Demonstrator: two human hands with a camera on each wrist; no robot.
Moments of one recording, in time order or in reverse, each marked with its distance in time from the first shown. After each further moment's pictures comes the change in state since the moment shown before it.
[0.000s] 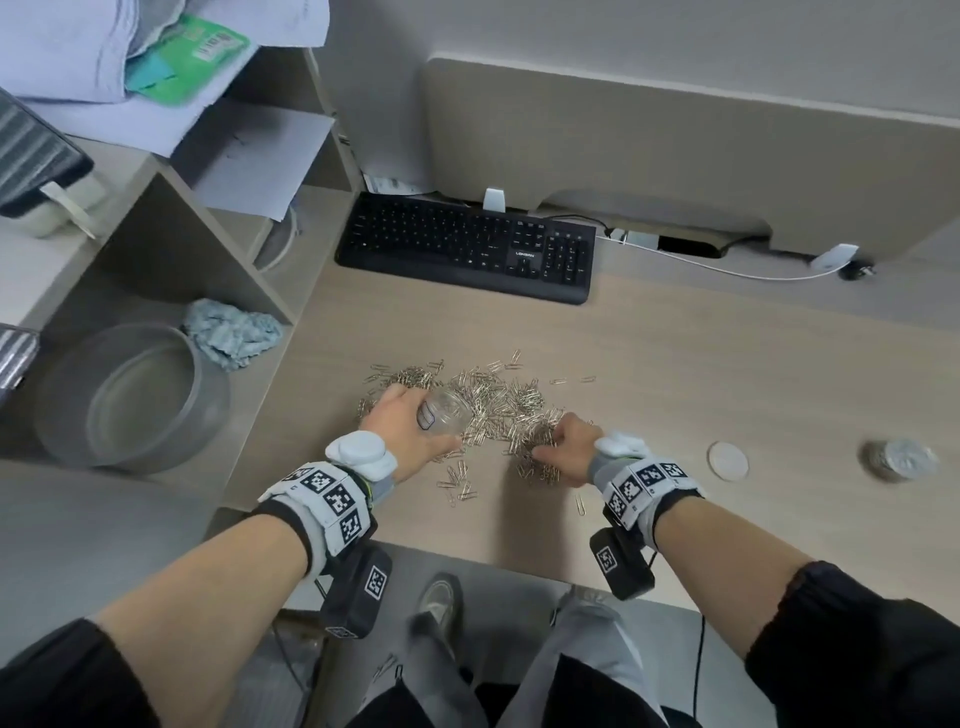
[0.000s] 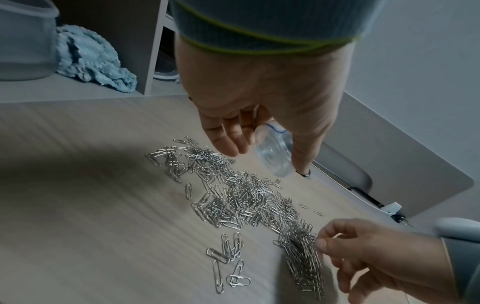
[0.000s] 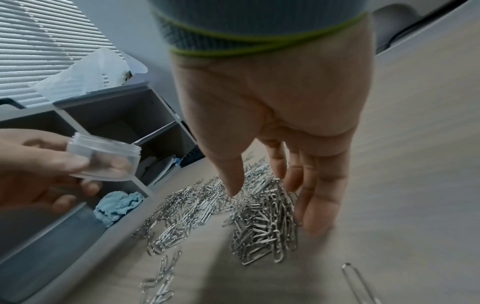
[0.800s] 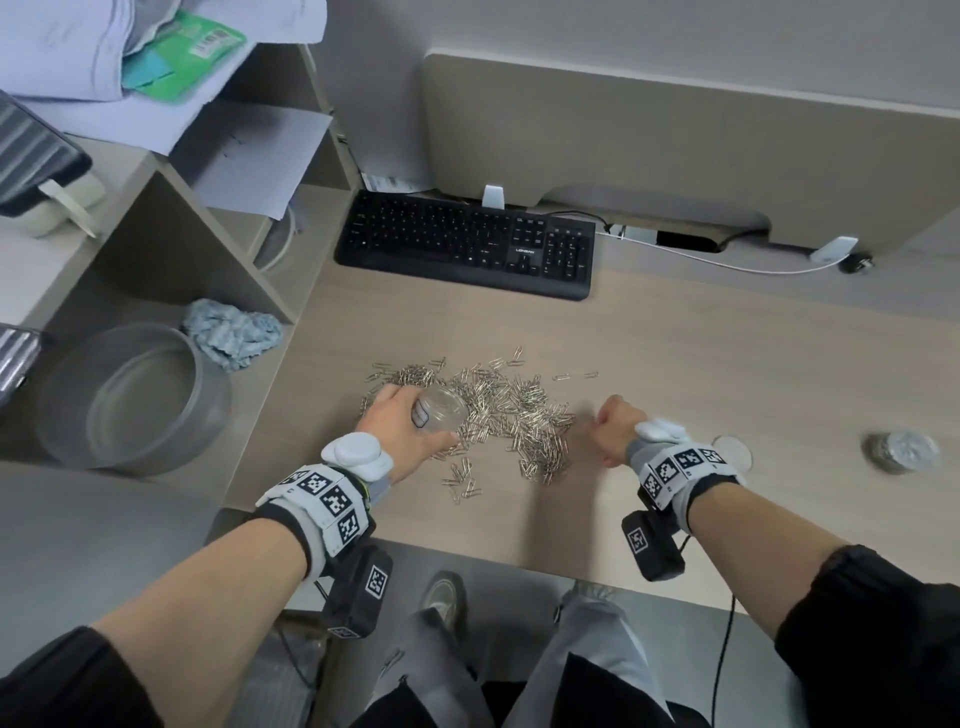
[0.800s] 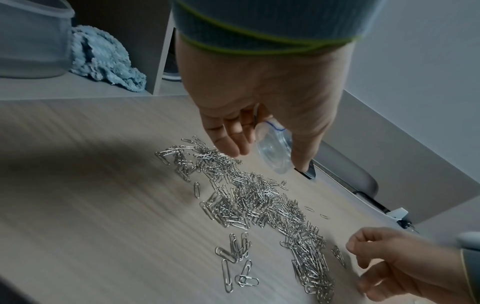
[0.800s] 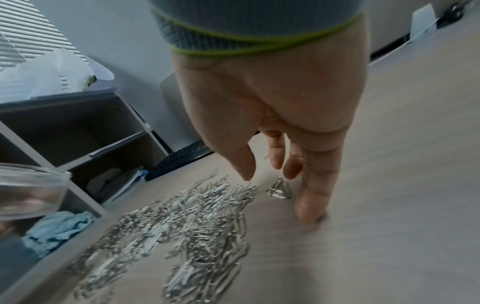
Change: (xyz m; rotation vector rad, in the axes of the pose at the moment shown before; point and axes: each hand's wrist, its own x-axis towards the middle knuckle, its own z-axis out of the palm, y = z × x) left_hand -0.002 -0.012 0.001 -0.029 0.023 -0.026; right_hand 0.009 0.024 -0.023 0.160 0.122 0.166
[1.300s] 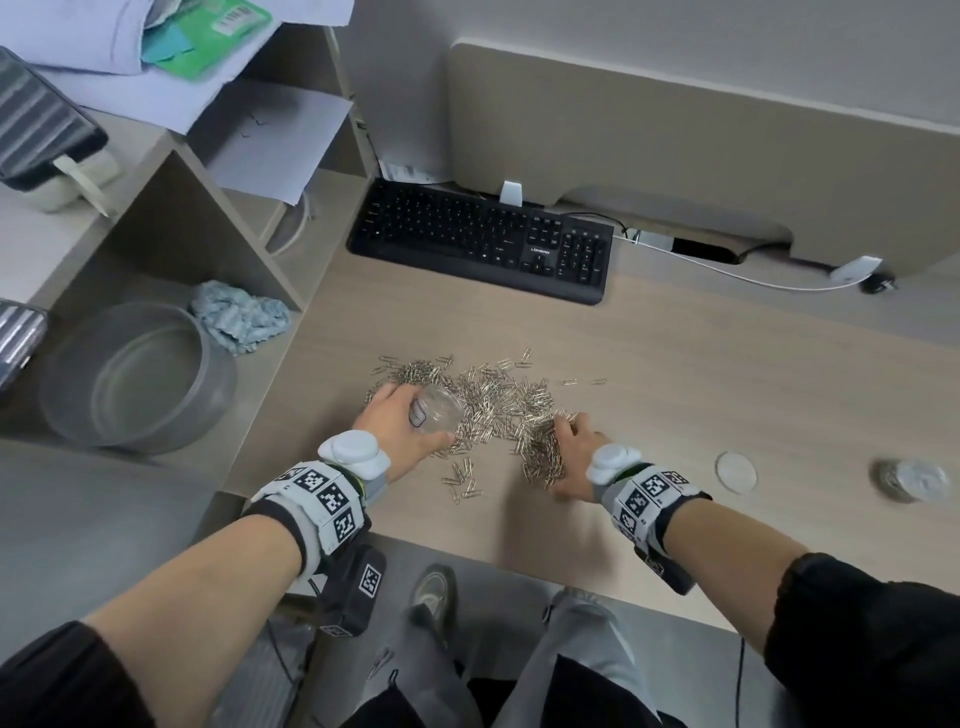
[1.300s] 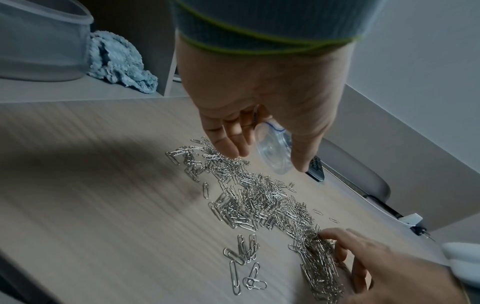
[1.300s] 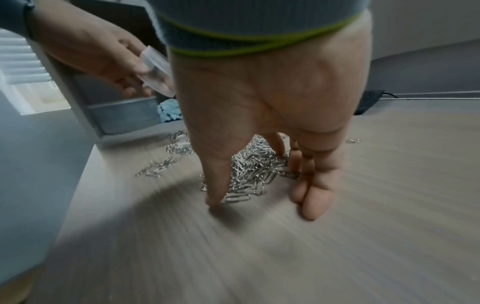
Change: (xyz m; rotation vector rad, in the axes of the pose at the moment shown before) left_hand 0.000 -0.006 -0.003 -0.003 0.016 -0.037; right_hand -0.009 -0.014 0.039 -0.623 -0.056 -0.373
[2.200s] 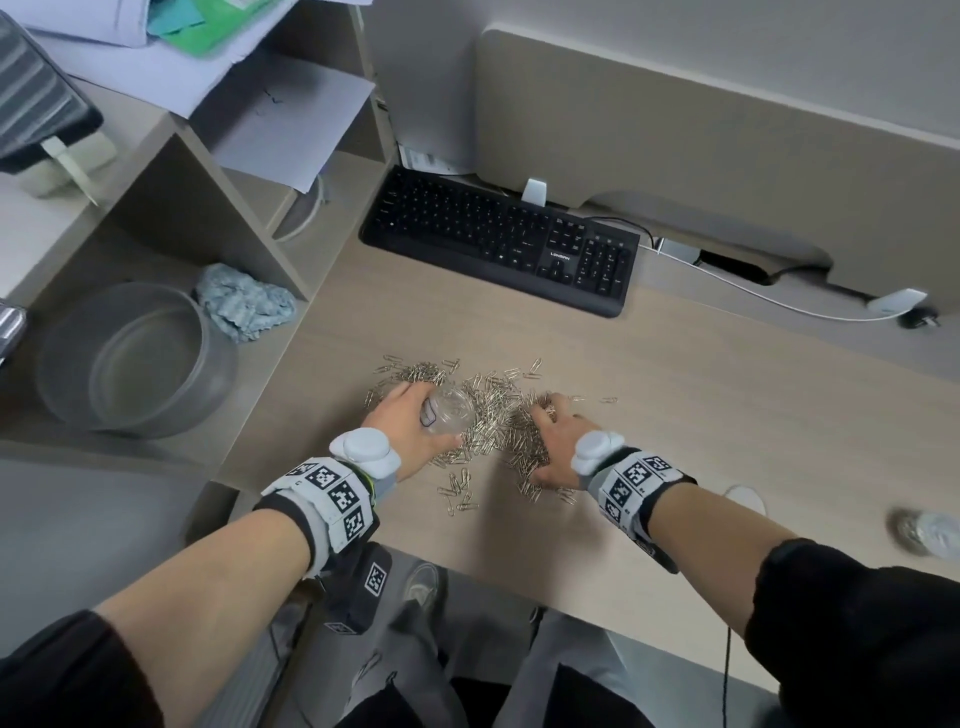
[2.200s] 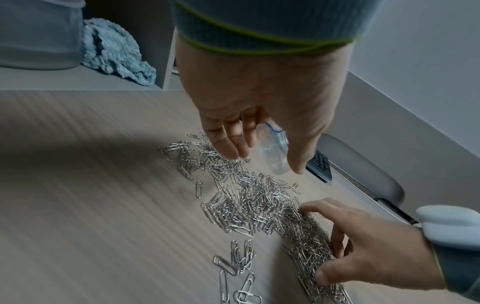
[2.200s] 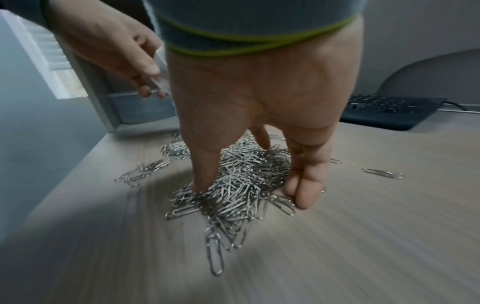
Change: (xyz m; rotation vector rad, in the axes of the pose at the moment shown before) left_hand 0.021 0.009 0.007 -0.035 -0.037 -0.038; right_hand 0.040 -0.010 -0.034 -0.090 -0.005 -0.210
